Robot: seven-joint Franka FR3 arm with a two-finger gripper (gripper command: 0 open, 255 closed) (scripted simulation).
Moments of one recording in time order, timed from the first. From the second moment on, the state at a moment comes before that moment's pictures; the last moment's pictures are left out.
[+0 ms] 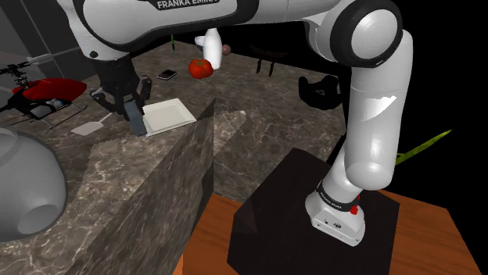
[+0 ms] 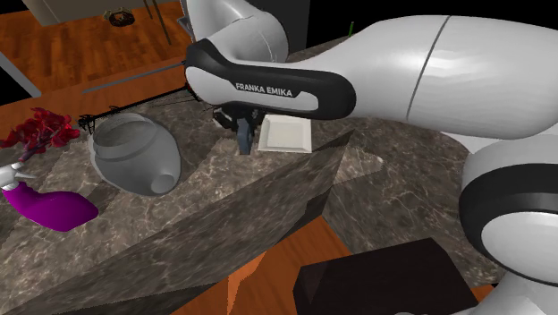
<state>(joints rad) 0.18 0.37 0.52 -1.43 -0.26 1.74 0.83</state>
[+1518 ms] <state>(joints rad) 0.01 0.48 0.44 -1.36 -0.27 1.80 0.57</state>
